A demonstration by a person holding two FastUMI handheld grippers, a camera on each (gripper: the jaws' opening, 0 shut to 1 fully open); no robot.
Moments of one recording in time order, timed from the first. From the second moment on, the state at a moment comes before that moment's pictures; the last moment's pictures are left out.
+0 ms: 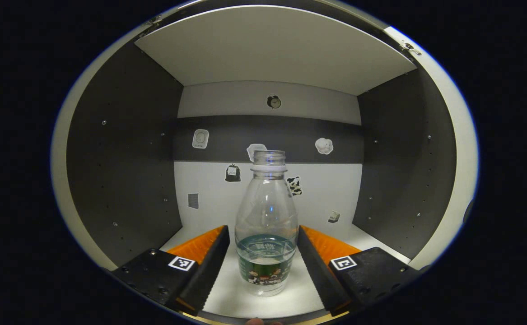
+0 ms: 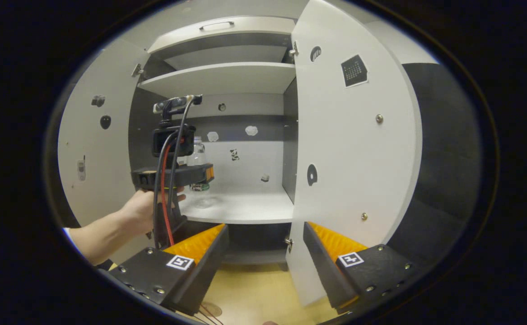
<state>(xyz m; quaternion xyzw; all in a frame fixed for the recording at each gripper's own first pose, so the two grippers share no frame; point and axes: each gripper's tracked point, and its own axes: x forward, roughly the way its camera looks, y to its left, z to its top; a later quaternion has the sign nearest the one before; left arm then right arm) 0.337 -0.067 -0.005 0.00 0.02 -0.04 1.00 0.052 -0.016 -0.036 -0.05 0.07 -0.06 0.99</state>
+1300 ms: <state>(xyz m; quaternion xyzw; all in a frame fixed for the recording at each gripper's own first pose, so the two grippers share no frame) 0.071 -0.059 -0.085 0.03 0.01 -0.03 1.00 -0.041 -0.052 -0.088 -0.01 0.13 -0.04 0.99</state>
